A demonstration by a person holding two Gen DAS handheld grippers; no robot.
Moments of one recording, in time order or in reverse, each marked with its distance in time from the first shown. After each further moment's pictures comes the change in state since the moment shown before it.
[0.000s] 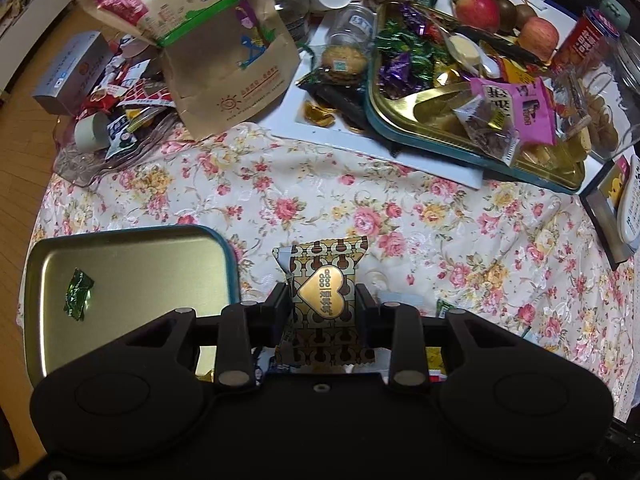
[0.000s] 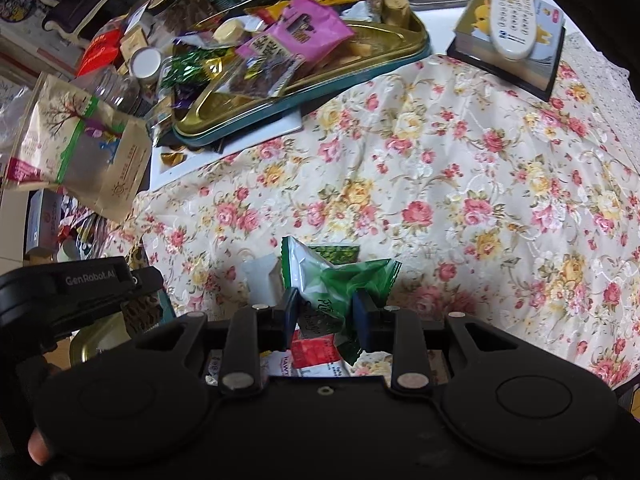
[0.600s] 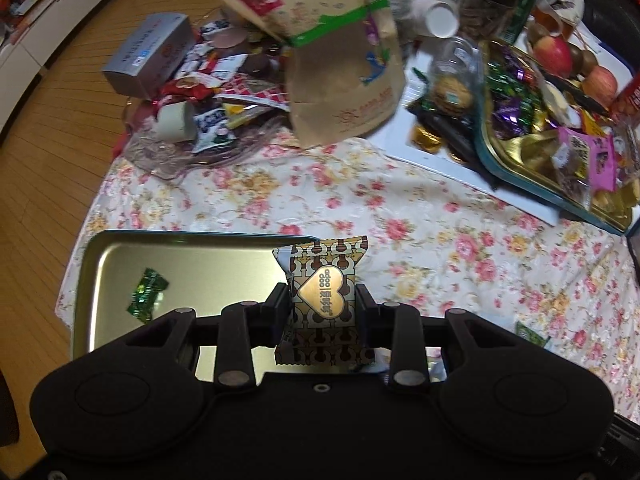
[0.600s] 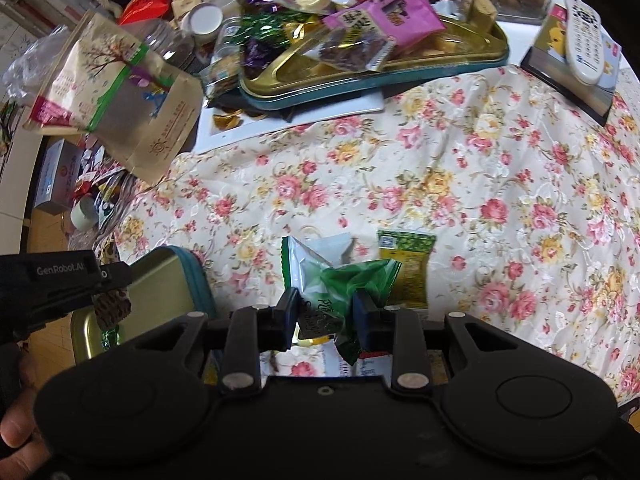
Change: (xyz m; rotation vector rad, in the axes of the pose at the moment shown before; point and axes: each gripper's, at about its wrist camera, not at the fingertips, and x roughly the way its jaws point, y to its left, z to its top) left arm -0.009 0.091 0.003 -0.103 -0.032 0.070; right arm 0.015 0.068 -0.019 -0.128 0.013 0.003
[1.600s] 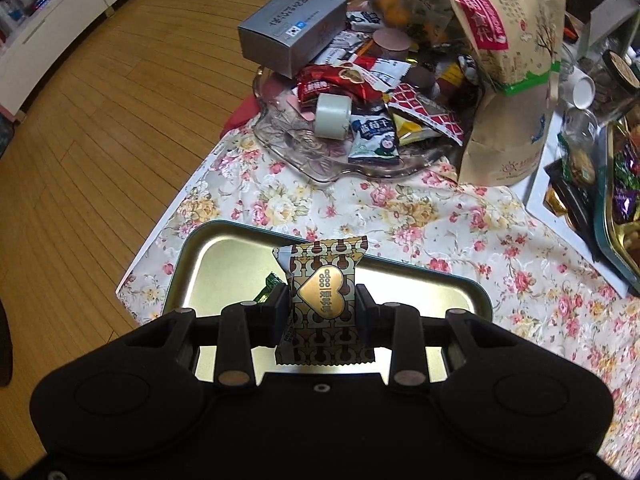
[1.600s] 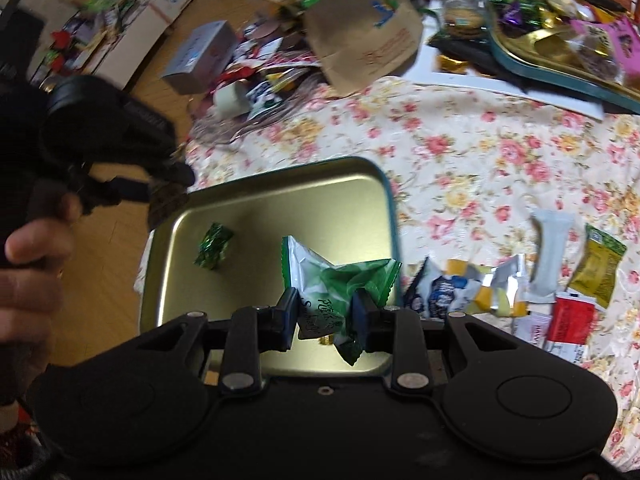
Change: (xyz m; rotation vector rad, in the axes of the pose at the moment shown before) left arm 0.011 0.126 0.017 -0.193 0.029 0.047; right arm 0.021 0.132 -0.071 -0.368 0.045 0.214
